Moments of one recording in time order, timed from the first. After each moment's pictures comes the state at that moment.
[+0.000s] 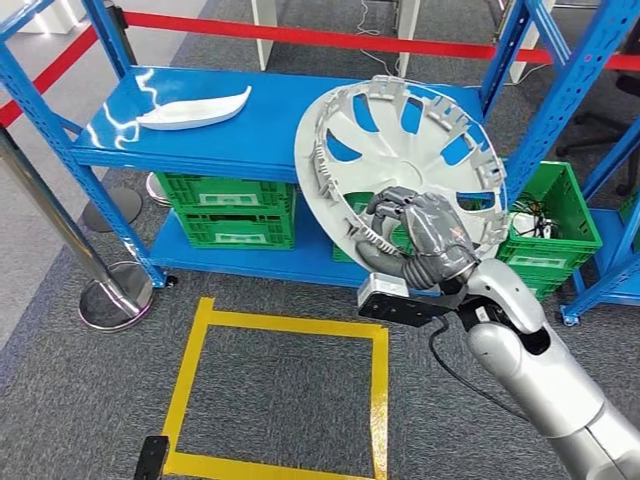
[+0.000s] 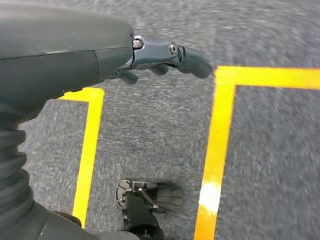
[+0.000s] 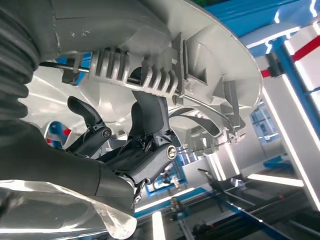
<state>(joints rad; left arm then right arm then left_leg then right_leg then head) -0.14 -0.18 0.82 -0.25 -0.80 0.33 -0.33 -0.47 -0.34 0.49 -1.71 0.80 -0.14 -0.10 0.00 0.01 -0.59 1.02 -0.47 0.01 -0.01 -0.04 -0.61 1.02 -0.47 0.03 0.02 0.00</state>
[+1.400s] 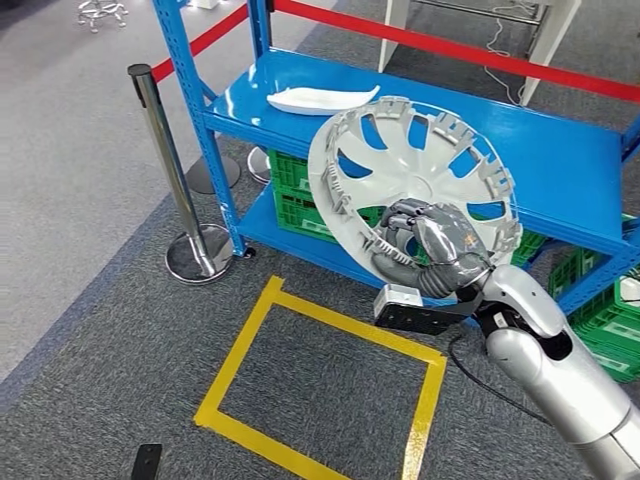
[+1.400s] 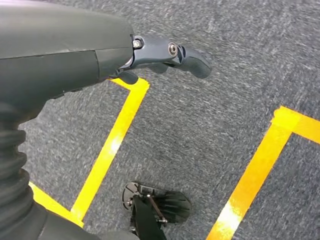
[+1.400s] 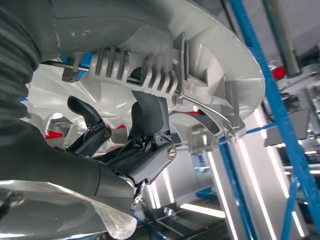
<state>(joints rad) -0.12 -0.18 0.84 -0.25 -0.81 0.34 -0.34 -0.45 -0.45 0.50 -1.74 0.78 -0.10 -0.10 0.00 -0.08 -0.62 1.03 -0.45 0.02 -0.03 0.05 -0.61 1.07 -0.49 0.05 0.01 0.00</state>
